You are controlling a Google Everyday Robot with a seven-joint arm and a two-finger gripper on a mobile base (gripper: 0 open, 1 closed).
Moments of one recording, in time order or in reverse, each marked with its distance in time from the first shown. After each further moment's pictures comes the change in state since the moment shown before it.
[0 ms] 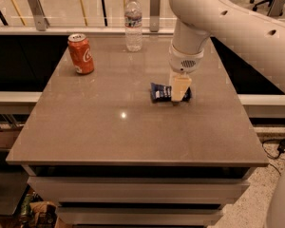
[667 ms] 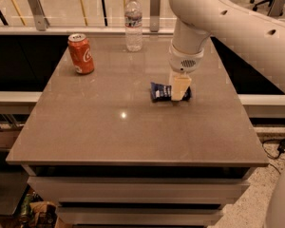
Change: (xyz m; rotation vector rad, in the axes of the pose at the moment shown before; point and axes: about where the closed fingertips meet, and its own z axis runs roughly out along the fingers) arm 0.000 0.000 -0.001 0.000 0.000 0.000
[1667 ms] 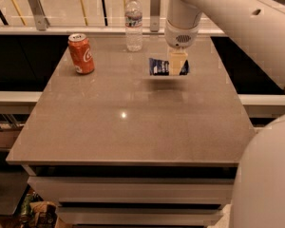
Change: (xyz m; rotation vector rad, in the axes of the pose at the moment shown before) arm -0.007 -0.060 -0.045 0.142 0.049 0.008
